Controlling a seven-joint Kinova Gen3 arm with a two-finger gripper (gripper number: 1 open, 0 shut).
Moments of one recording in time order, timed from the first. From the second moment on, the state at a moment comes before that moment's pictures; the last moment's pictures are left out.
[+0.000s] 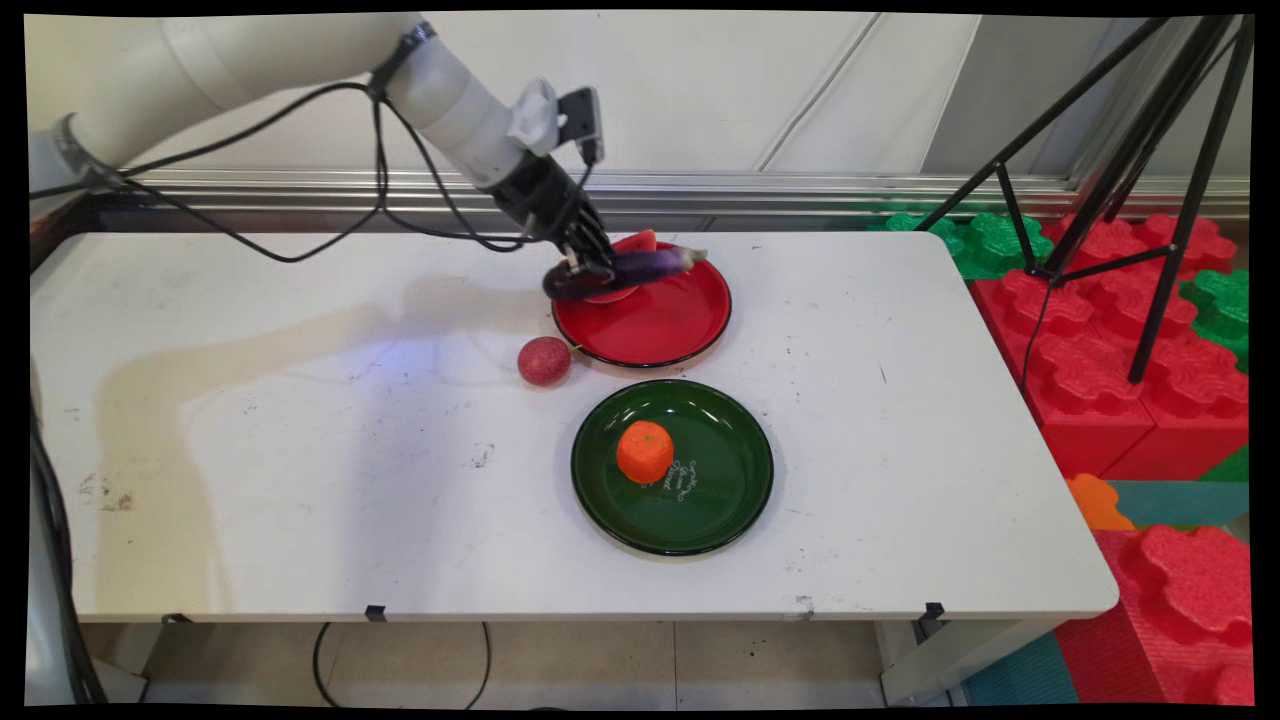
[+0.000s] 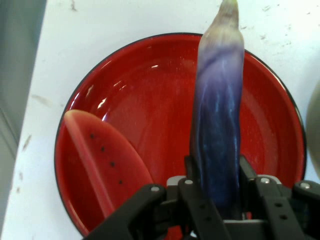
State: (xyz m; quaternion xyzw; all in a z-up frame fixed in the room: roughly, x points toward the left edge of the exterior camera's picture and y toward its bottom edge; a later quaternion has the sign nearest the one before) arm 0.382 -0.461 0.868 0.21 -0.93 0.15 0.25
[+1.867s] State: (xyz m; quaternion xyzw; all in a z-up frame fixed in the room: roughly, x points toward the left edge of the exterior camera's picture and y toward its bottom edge) arm 0.519 -0.338 0.884 0.25 -0.95 0.13 0.16
